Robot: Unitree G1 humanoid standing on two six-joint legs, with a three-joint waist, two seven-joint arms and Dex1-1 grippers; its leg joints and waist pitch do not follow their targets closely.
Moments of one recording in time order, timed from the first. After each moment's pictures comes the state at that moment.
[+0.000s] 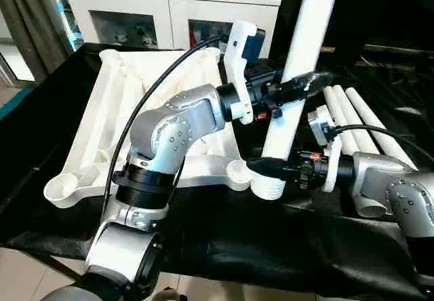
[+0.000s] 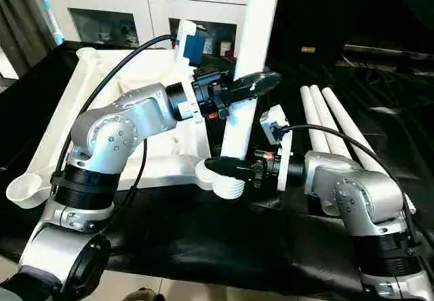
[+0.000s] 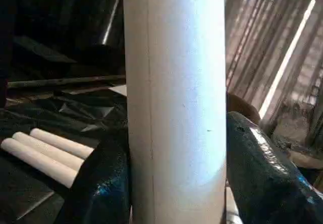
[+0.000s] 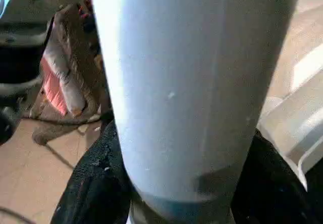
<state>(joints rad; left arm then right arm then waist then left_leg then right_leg) -0.85 -0.01 -0.04 0.11 -0.62 0.74 -0.64 -0.40 -0.49 0.02 -0.11 0.71 0.87 0.90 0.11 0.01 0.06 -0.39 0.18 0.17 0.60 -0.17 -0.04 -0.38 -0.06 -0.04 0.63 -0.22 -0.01</state>
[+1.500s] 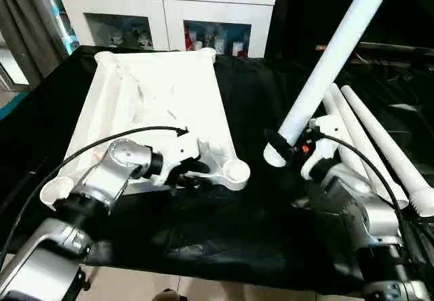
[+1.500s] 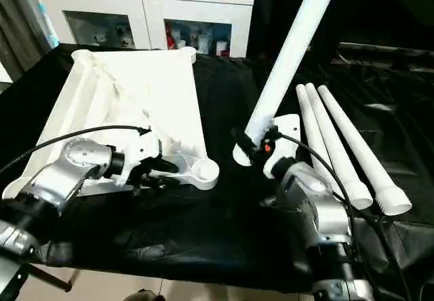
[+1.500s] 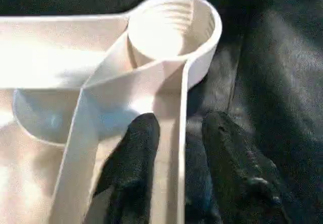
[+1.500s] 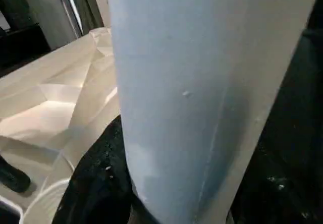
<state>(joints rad) -0.65 0.48 -0.41 0.58 -0.05 0.09 -1.14 -0.32 -0.23 -0.04 0.22 0.36 0.26 0.51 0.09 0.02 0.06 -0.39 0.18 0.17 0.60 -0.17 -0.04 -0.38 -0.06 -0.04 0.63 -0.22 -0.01</state>
